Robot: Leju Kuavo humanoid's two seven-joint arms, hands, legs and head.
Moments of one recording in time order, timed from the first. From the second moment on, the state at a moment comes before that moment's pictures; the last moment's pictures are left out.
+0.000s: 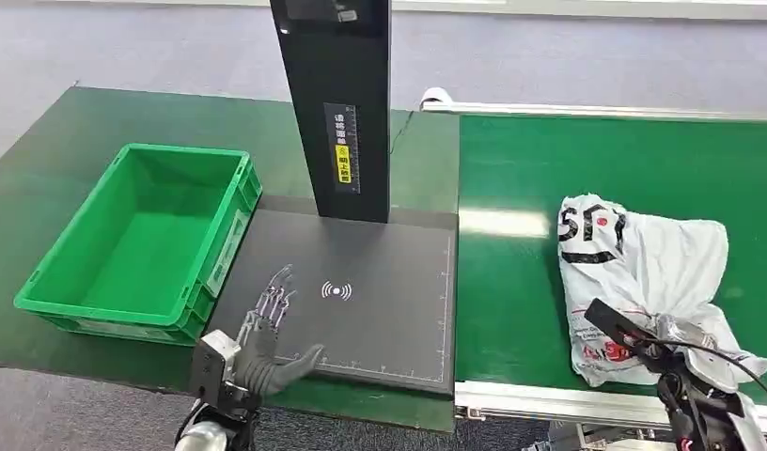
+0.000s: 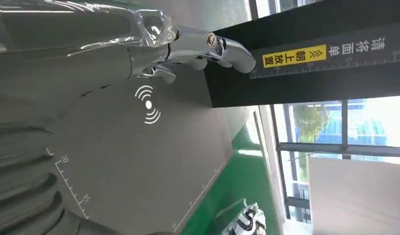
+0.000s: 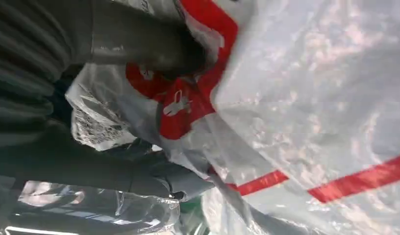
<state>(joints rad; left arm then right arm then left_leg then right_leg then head) 0.04 -0.14 -0.28 -1.39 -0.12 -0.04 -0.41 -0.36 -0.36 -0.06 -0.75 1.12 0.26 0.23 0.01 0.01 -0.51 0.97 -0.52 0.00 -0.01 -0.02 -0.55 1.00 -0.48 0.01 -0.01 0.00</state>
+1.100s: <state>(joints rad) 0.14 -0.15 -0.23 -1.51 -0.11 0.05 -0.43 -0.29 -0.26 -0.07 -1.05 1.10 -0.22 0.29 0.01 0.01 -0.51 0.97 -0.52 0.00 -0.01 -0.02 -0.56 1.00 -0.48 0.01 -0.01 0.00</state>
